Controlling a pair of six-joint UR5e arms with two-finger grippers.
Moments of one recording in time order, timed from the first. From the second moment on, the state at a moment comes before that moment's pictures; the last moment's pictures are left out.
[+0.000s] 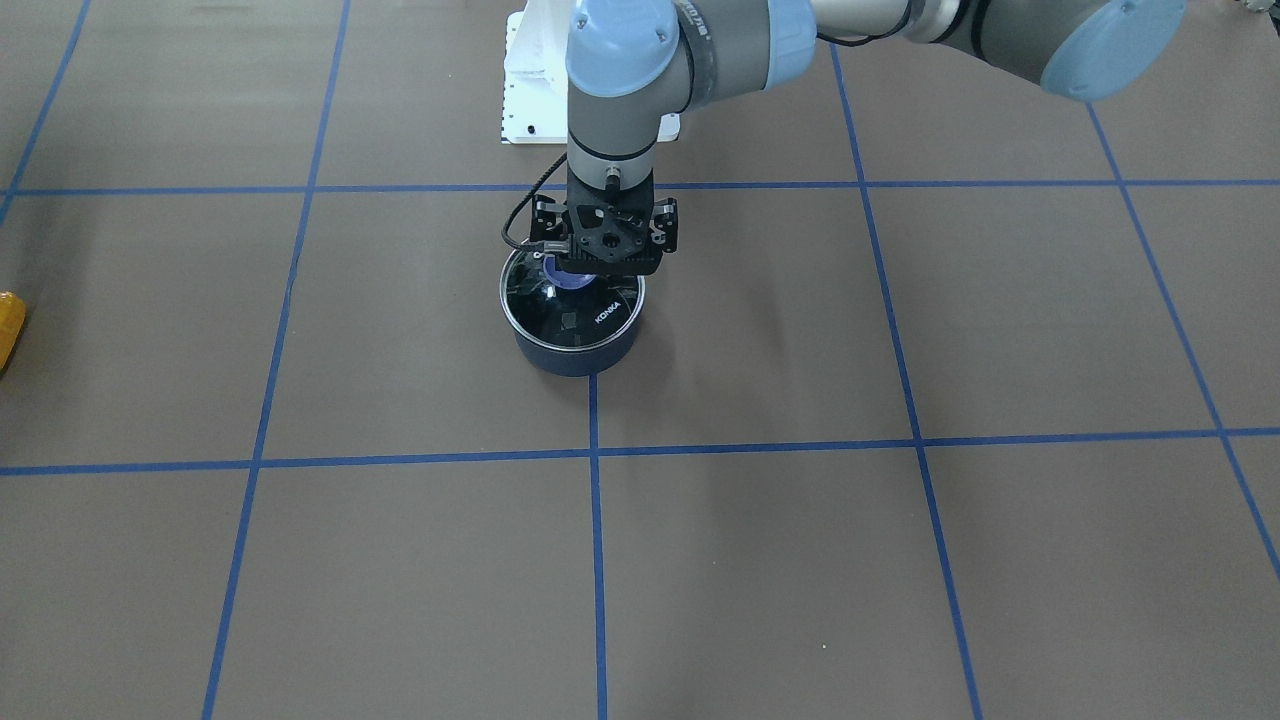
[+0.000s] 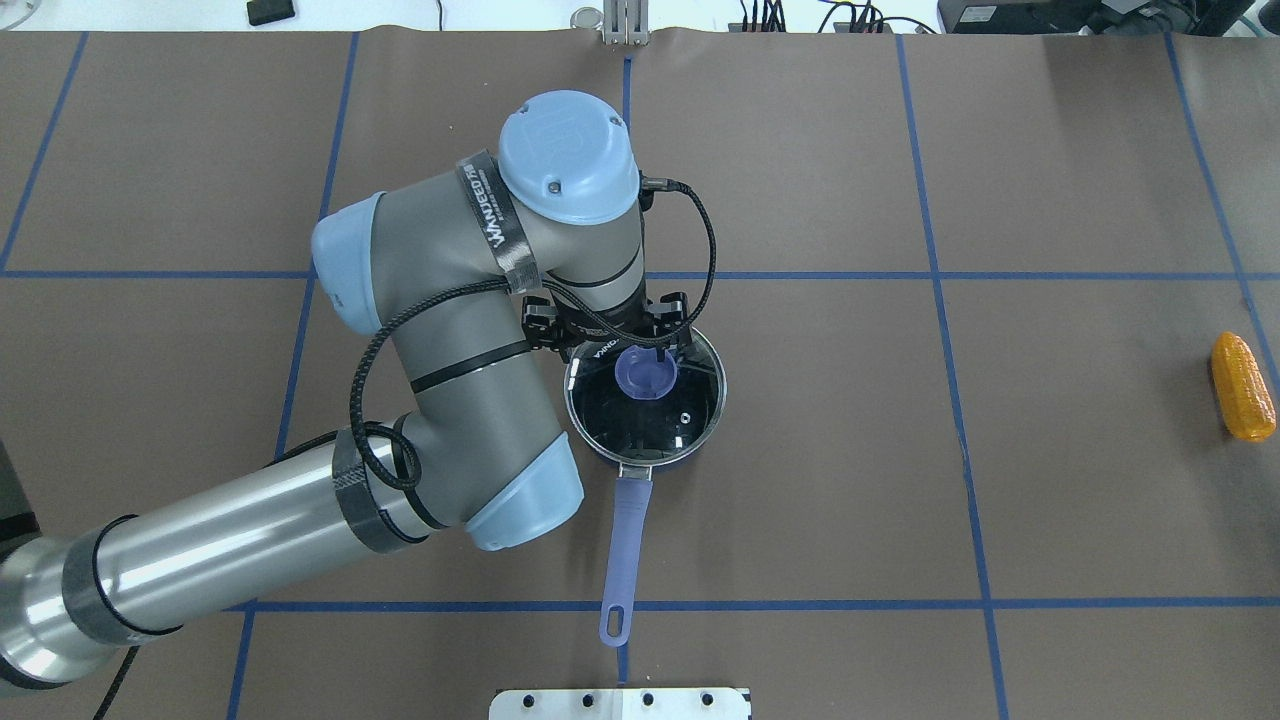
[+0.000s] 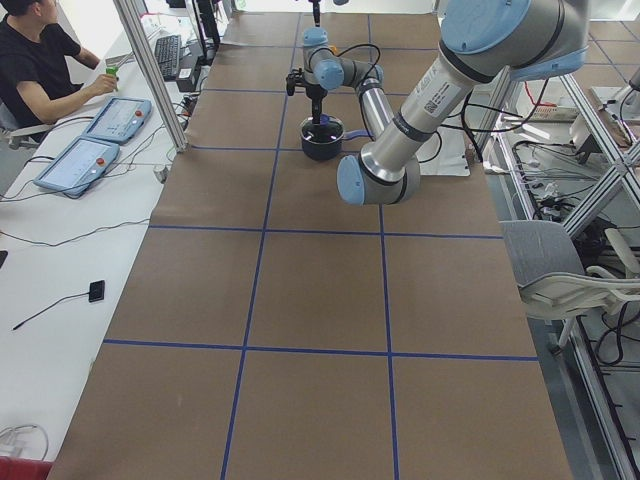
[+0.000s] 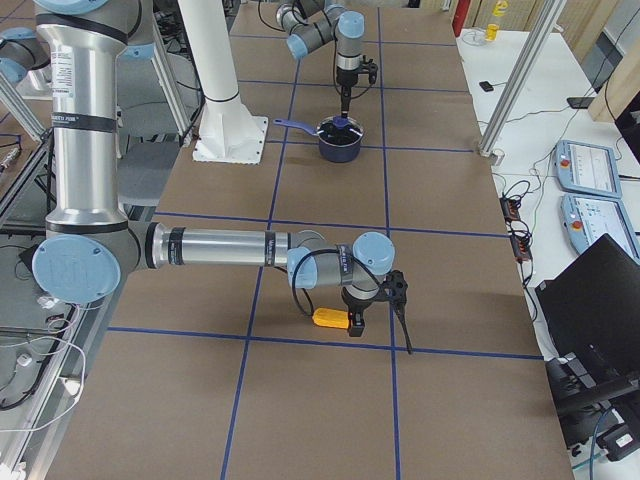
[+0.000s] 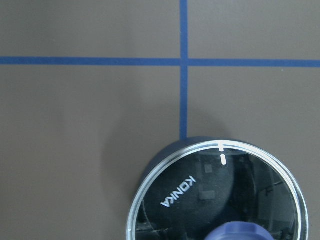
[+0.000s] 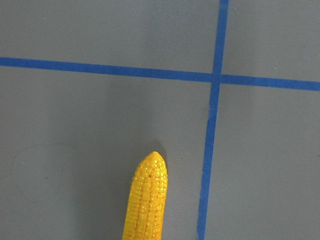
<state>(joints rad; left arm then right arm) -0.54 -2.51 -1.58 -1.41 -1.97 -1.19 1.39 -1.62 1.59 -1.46 2.38 0.12</state>
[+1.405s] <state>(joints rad) -0.50 -2.55 -1.49 -1.49 -1.96 -1.22 1.39 -1.62 1.58 -1.45 2.39 0.11</state>
